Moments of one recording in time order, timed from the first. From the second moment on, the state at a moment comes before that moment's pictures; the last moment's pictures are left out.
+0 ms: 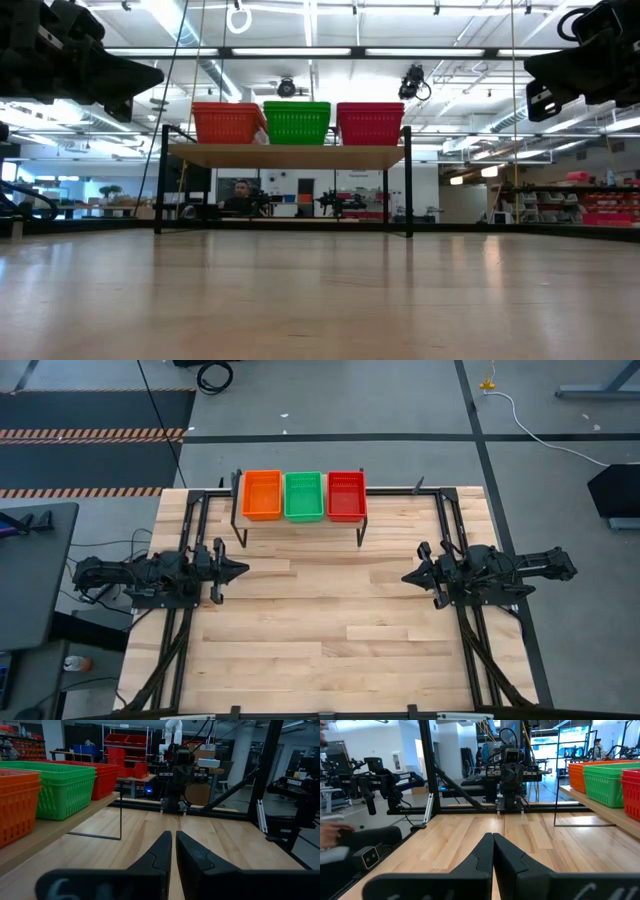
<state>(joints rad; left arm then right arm) -0.08 0.01 0.01 0.07 -0.19 -0.08 0.08 0.01 0.01 0.06 -0.07 0.06</state>
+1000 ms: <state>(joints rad) -0.07 0.01 0.01 0.07 -0.19 -0.08 0.08 0.01 0.01 0.06 -0.07 0.06</state>
